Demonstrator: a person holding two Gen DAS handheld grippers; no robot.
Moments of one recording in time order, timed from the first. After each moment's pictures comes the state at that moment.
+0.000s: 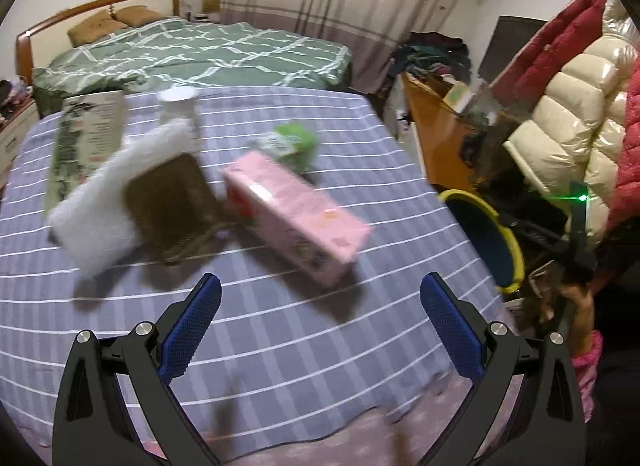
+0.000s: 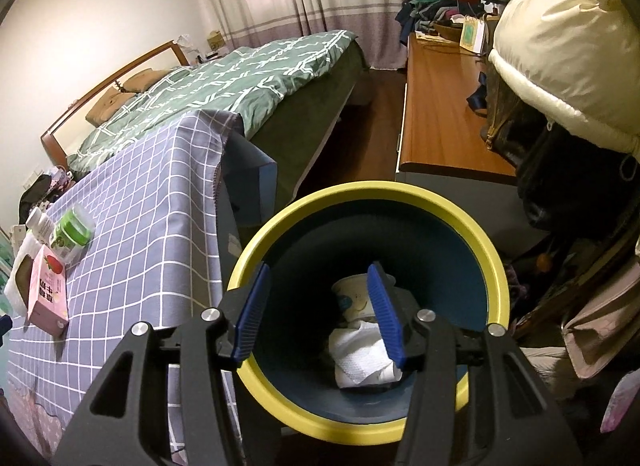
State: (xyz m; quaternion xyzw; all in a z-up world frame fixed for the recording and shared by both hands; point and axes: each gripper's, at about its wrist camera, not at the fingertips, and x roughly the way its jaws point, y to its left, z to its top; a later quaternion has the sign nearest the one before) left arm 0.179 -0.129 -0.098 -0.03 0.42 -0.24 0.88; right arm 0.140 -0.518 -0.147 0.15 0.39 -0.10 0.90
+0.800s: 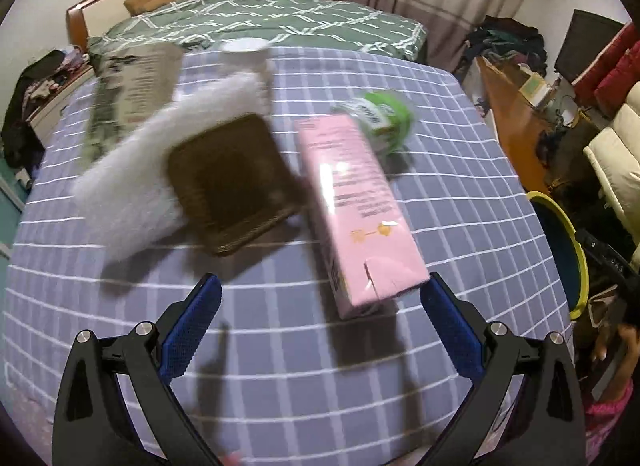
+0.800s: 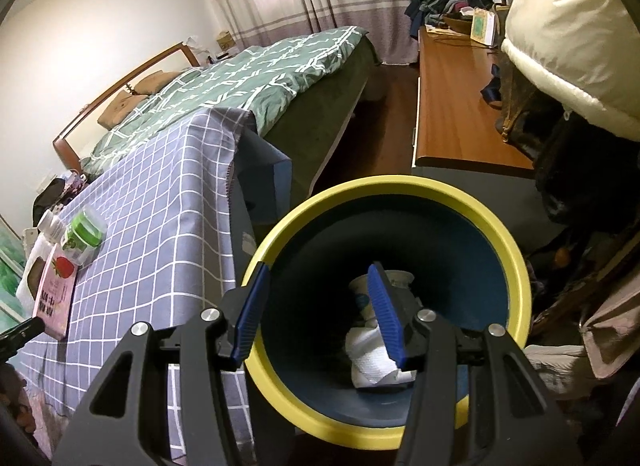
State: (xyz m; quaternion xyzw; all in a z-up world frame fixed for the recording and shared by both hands) left arm 0.216 -0.114 -0.134 -0.02 0.48 -0.10 0.87; right arm 0.145 -0.519 -0.152 0.17 0.38 -0.07 0.90
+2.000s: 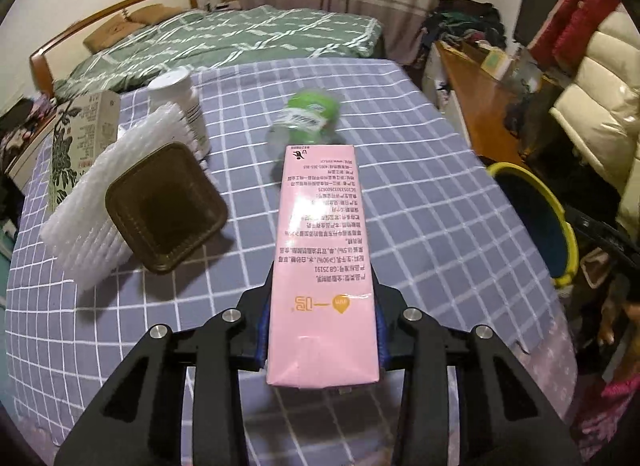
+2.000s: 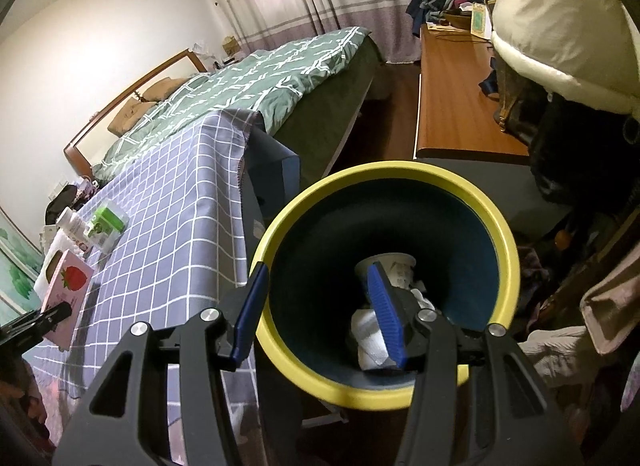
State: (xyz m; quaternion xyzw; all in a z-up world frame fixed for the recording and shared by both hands) left arm 0.194 -0.163 -0.122 0.04 0.45 -0.16 0.88; right arm 0.109 -0.523 -0.145 0.20 0.37 -0.06 0.90
